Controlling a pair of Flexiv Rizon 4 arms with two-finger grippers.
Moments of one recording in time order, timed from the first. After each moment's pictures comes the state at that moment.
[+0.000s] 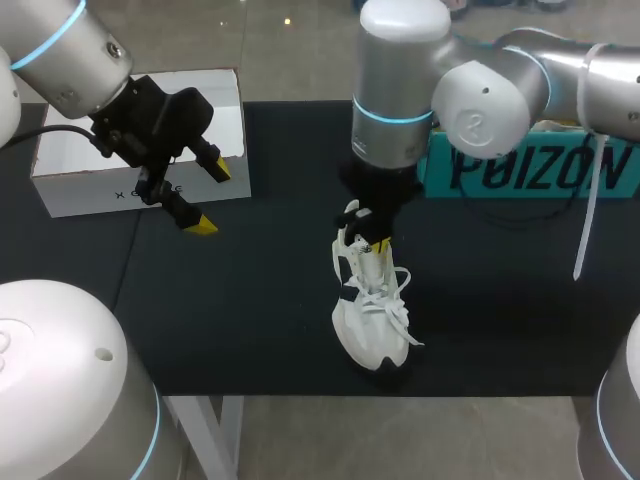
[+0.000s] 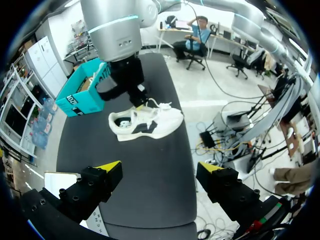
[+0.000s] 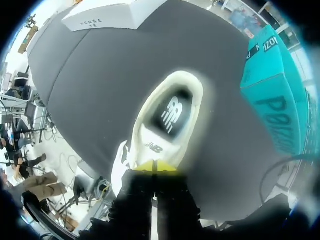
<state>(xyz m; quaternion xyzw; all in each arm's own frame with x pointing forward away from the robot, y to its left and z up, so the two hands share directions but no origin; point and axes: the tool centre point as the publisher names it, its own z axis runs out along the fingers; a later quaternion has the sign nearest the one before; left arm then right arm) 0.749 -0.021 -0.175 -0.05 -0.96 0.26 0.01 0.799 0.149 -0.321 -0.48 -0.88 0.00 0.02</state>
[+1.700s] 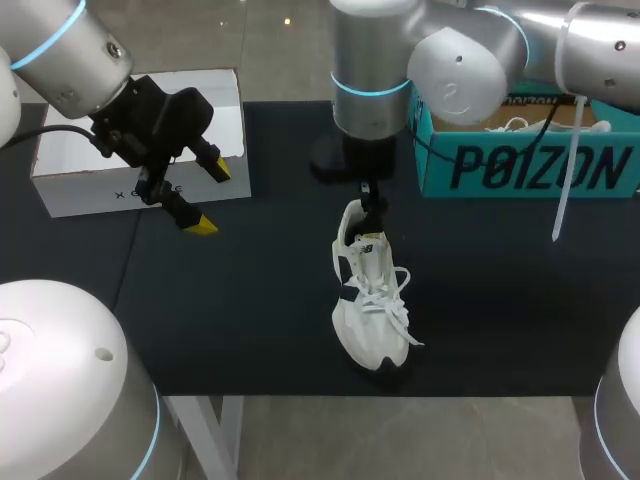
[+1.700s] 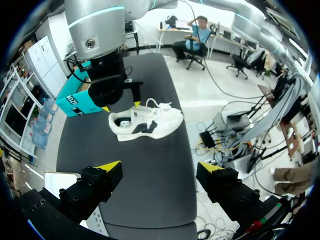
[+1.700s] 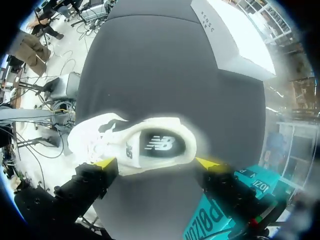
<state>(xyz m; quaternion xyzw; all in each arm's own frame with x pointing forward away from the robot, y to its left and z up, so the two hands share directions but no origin) 0.749 -0.021 -0.175 -0.05 -0.96 0.26 0.01 0.860 0.153 -0.300 0.01 -1.00 0.02 -0.02</state>
